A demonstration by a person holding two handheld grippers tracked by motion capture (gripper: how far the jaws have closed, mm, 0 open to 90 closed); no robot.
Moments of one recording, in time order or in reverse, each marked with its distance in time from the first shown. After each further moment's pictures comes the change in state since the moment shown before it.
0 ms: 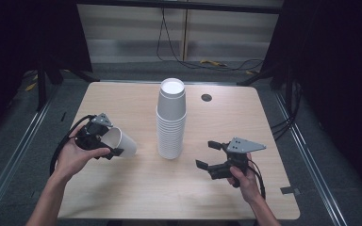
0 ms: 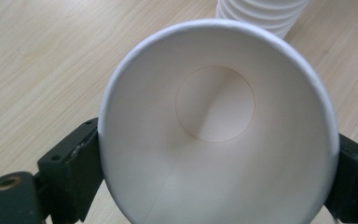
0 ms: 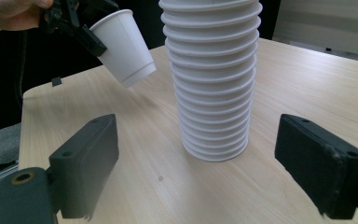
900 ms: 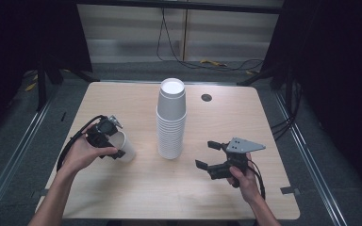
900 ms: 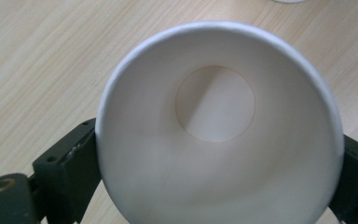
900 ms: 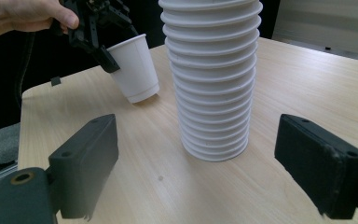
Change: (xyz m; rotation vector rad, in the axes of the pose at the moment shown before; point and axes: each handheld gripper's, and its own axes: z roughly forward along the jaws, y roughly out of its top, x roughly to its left) left arm 0.006 0.010 0.033 0.201 0.017 -0.009; right arm 0.000 0.000 0.001 0.000 0.002 -0.003
